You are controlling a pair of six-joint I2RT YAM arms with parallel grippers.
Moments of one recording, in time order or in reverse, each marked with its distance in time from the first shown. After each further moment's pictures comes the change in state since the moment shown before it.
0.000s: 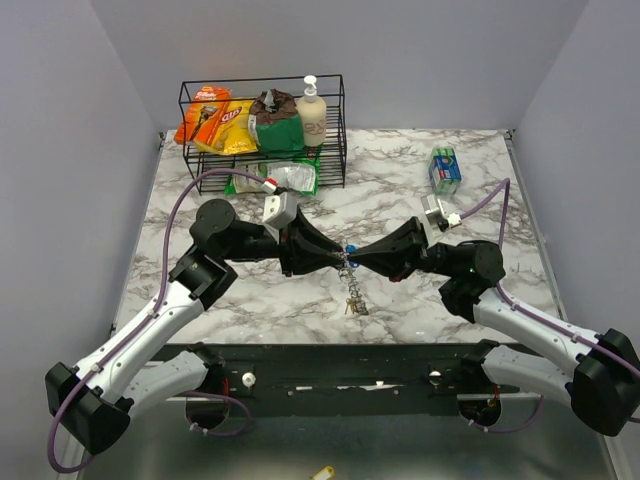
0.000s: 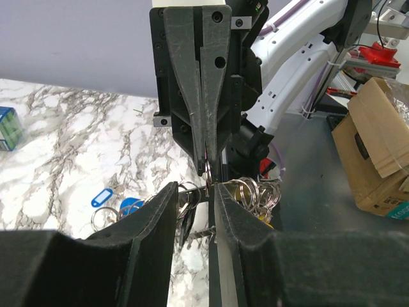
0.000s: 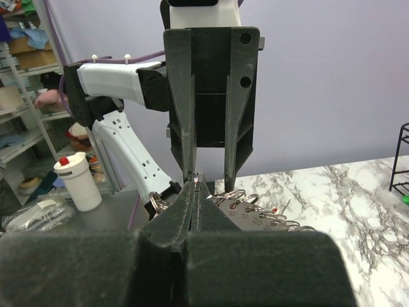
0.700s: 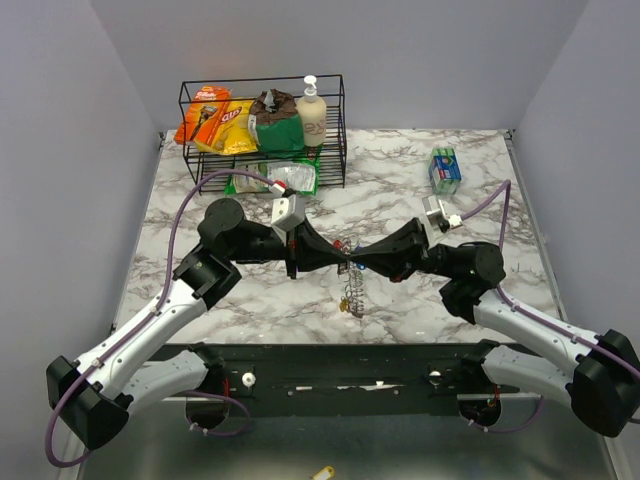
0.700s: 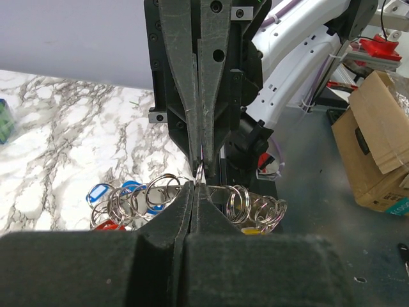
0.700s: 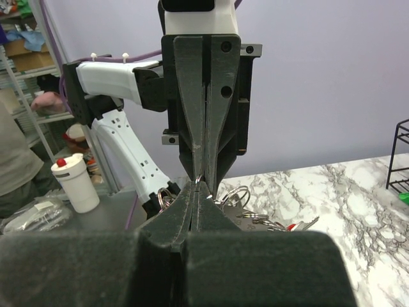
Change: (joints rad) left arm -0.040 0.023 0.004 -0.034 -0.031 0.030; right arm -0.001 -0.004 -0.016 0.011 0.010 0.001
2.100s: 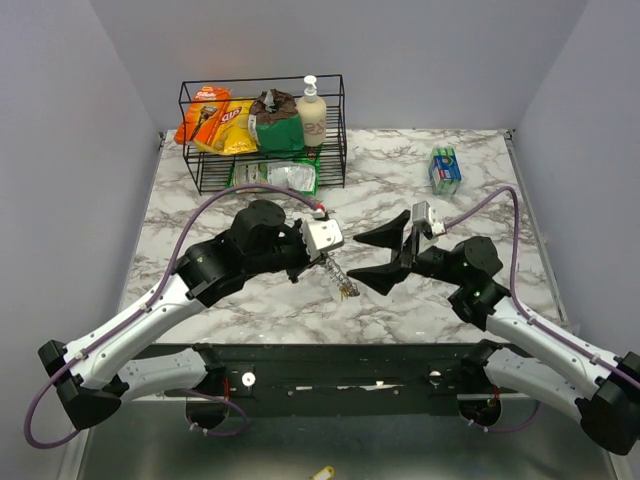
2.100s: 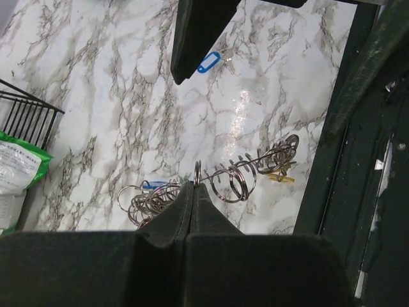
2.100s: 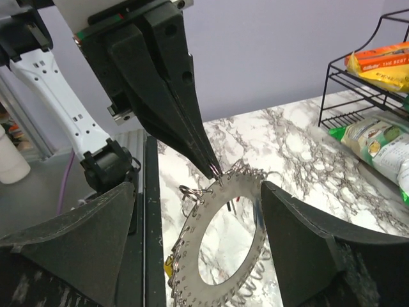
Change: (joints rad) left arm -0.215 0.061 0.260 -0.747 -0.666 0.528; right arm 0.001 -0.136 0.014 -0.481 0.112 -0.329
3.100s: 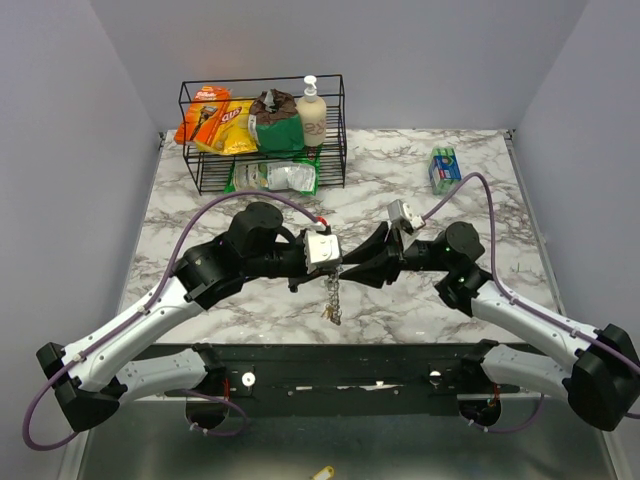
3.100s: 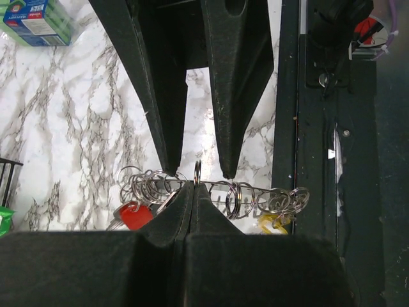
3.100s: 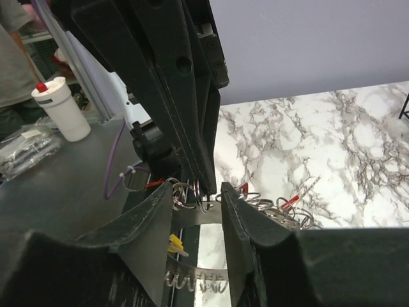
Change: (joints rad) left arm -0.001 -0.023 -0.027 0.015 0.226 0.070; right arm 0.000 0.168 0.069 0.049 -0.252 0.040
